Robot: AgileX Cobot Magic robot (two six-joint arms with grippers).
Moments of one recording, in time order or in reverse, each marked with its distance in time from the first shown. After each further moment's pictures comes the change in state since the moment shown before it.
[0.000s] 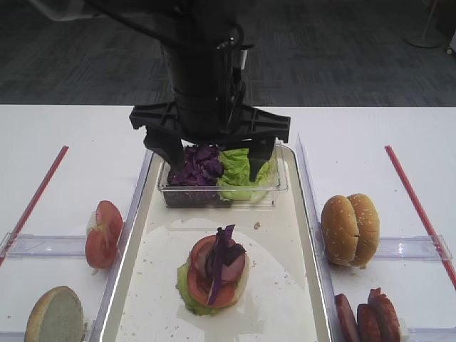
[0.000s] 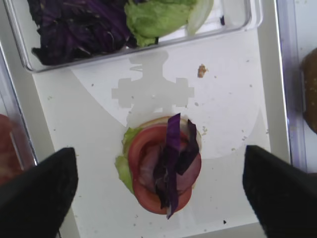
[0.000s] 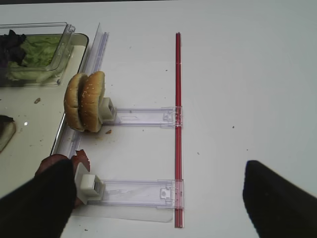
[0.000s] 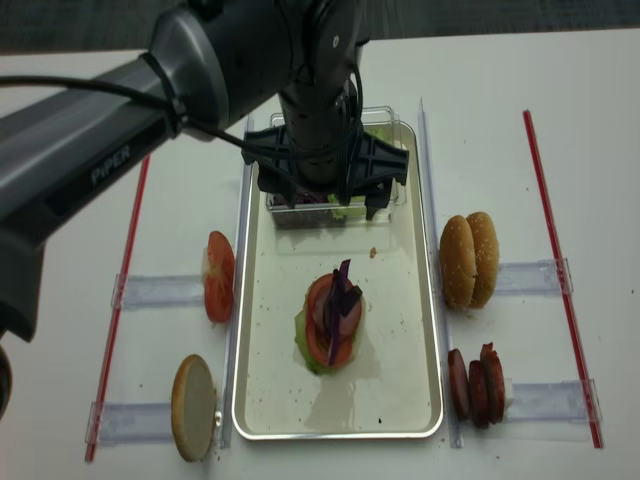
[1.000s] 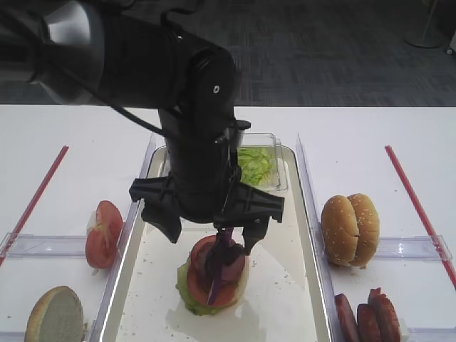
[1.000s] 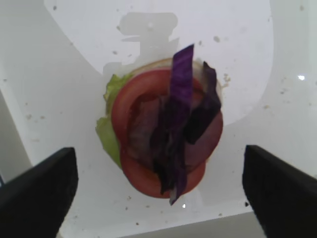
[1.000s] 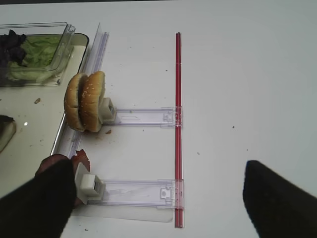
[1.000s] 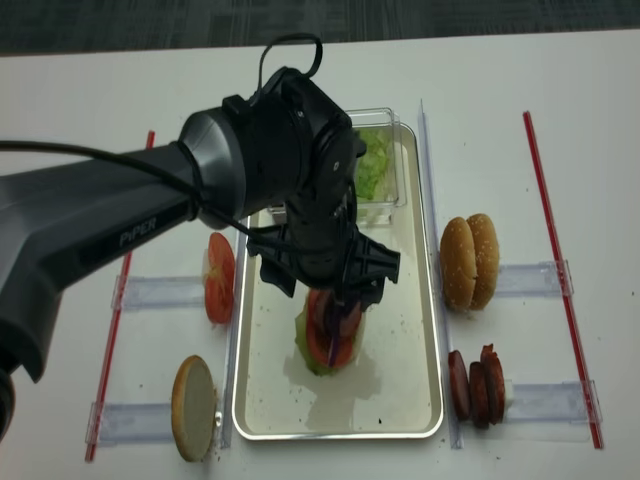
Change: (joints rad) left arm -0.050 0.000 0.276 -0.062 -0.173 -0.020; right arm 0.000 0.000 0.000 0.000 0.000 0.000
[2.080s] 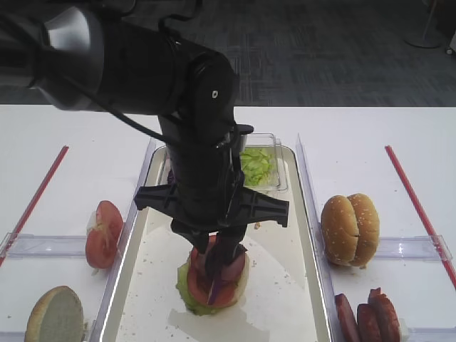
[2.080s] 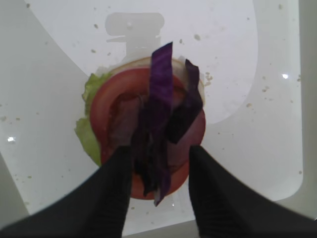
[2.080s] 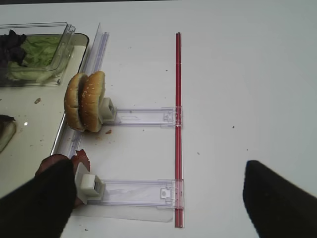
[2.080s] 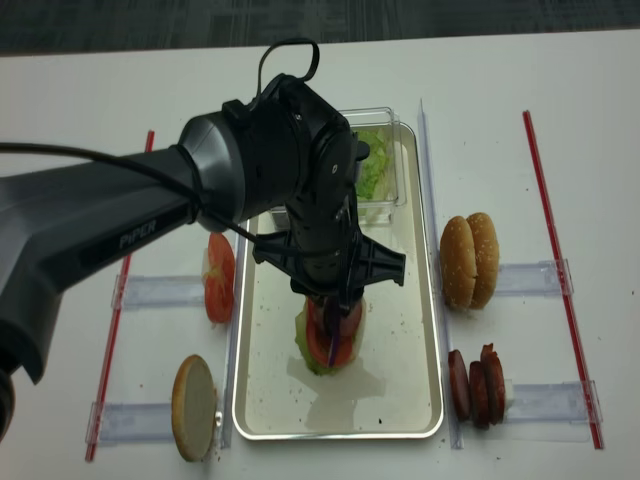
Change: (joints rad) left arm 0.000 0.000 0.024 -0.053 -0.043 0.027; right arm 0.000 0.000 0.000 0.000 0.000 0.000
